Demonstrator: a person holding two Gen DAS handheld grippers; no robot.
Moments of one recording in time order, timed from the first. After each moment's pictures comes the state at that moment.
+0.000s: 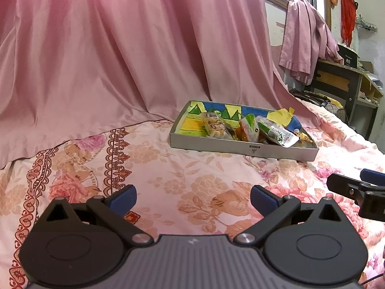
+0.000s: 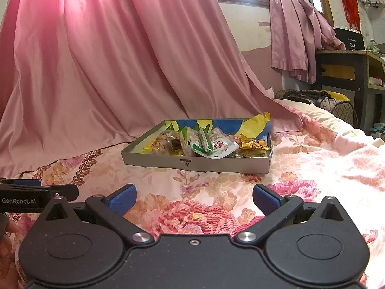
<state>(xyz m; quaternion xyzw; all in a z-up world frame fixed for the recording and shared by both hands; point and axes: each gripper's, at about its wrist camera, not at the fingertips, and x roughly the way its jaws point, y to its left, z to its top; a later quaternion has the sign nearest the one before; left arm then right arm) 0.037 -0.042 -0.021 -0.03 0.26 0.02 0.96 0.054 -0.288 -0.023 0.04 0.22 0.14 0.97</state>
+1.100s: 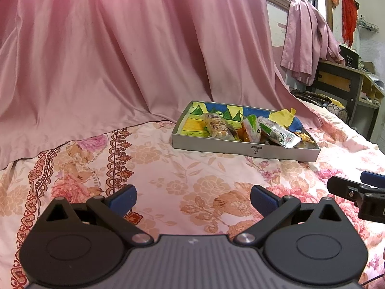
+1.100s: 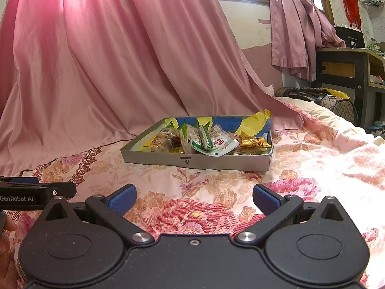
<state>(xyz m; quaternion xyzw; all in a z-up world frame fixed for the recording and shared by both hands) 0.036 -0.039 -0.020 -0.03 0.26 0.03 0.96 0.055 -0.288 -0.024 0.04 0.22 0.14 0.96</state>
